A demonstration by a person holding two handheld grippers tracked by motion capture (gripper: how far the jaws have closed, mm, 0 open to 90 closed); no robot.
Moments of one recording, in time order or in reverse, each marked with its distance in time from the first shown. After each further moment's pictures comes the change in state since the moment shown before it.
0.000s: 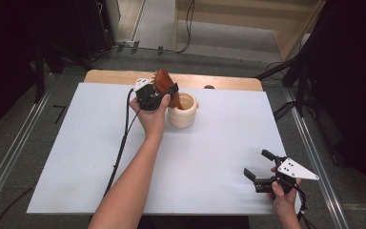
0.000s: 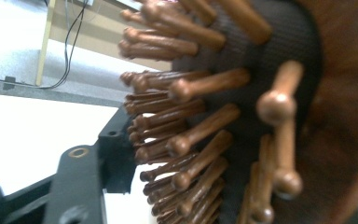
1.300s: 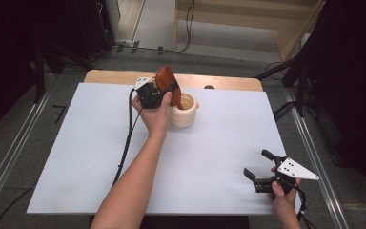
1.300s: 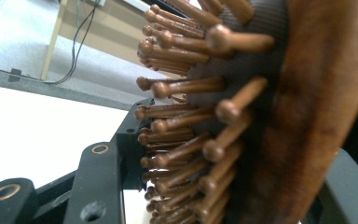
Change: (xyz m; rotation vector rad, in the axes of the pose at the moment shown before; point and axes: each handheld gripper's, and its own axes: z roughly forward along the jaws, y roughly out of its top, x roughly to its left) left arm -0.001 0.002 0.007 -0.007 0.038 -0.055; right arm 0.000 0.000 0.000 -0.002 0.001 -0.002
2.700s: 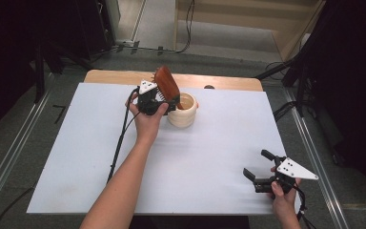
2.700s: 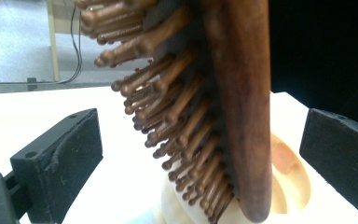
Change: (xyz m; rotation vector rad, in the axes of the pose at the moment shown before) left arm 0.002 -0.009 -0.014 0.139 0.009 0.263; right arm 0.000 0.000 0.001 0.006 -0.001 -0.008
